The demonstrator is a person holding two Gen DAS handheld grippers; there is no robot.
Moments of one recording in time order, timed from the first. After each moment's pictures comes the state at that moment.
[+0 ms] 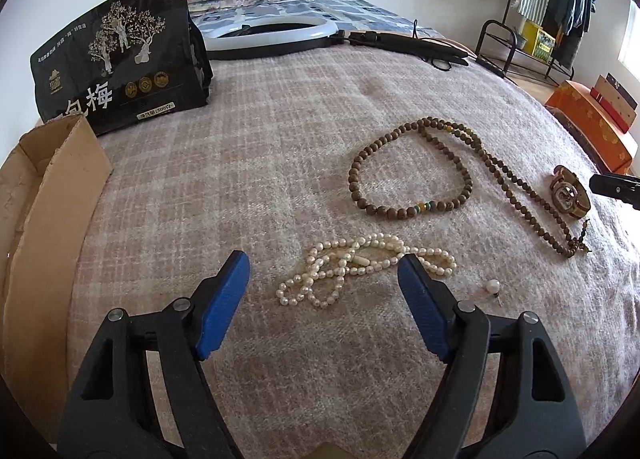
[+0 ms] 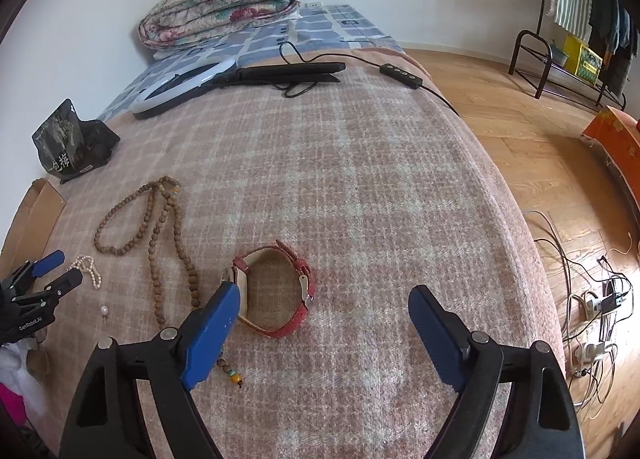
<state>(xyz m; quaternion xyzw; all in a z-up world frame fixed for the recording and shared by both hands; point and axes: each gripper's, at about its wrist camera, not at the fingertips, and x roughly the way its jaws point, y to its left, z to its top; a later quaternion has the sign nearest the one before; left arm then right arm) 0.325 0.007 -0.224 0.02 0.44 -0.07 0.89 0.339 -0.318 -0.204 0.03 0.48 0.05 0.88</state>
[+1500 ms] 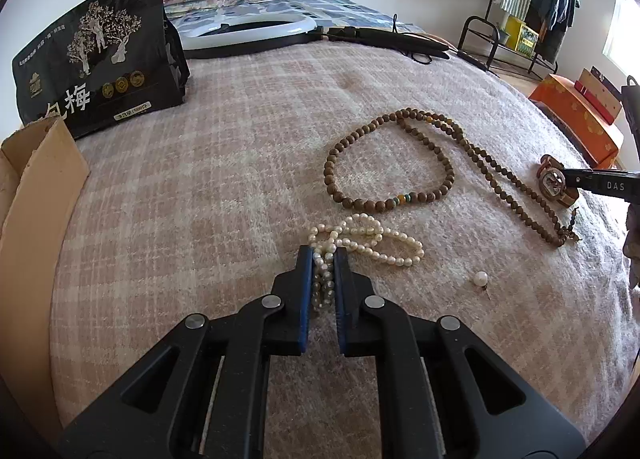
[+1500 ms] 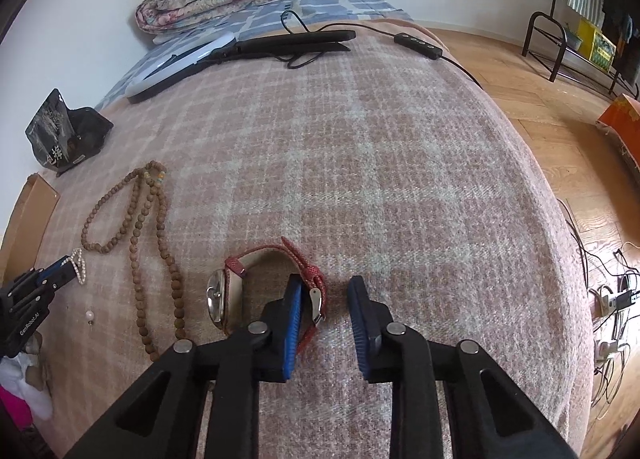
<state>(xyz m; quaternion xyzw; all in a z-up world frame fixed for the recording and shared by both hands) 0.323 0.001 -0.228 0.02 0.44 -0.10 0.89 0.361 -0.309 -0.232 0.03 0.51 0.07 0.86</state>
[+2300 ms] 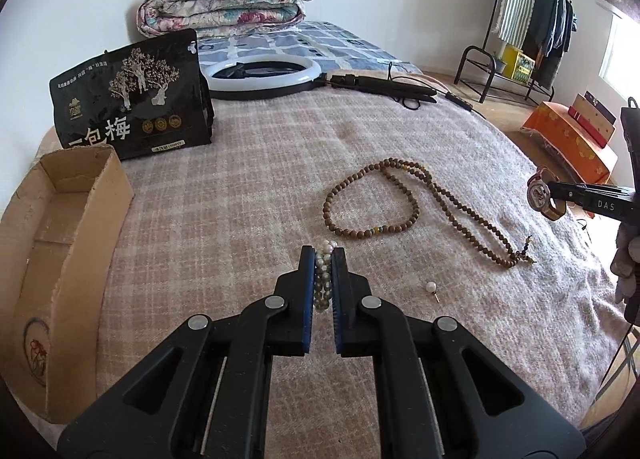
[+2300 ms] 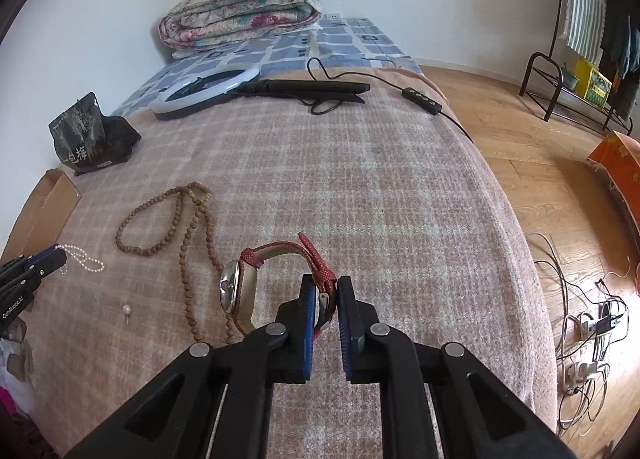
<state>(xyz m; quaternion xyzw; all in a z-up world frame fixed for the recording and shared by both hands) 0.285 0.015 -0.163 0.00 0.40 -0.10 0.91 0.327 -0.296 -0.174 0.01 0.45 0.07 0.89</state>
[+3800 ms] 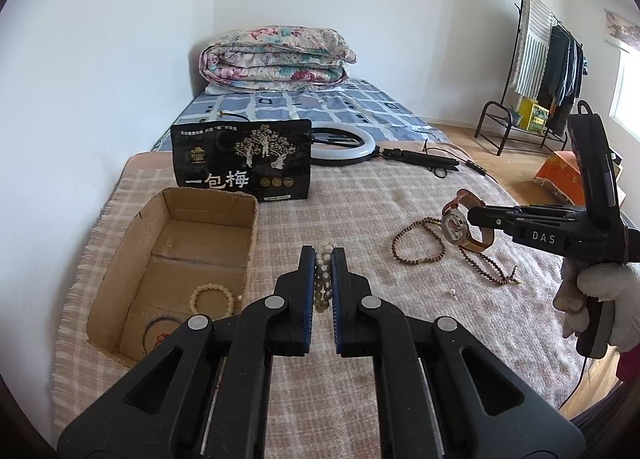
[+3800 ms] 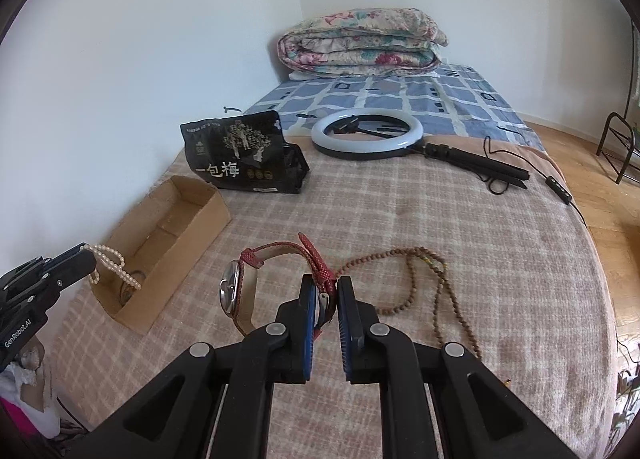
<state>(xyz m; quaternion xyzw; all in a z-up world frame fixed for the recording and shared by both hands) 0.201 0.130 -0.062 -0.02 0.32 -0.05 0.94 0.299 -0.091 -0.104 -0.01 0.39 0.22 0.89</state>
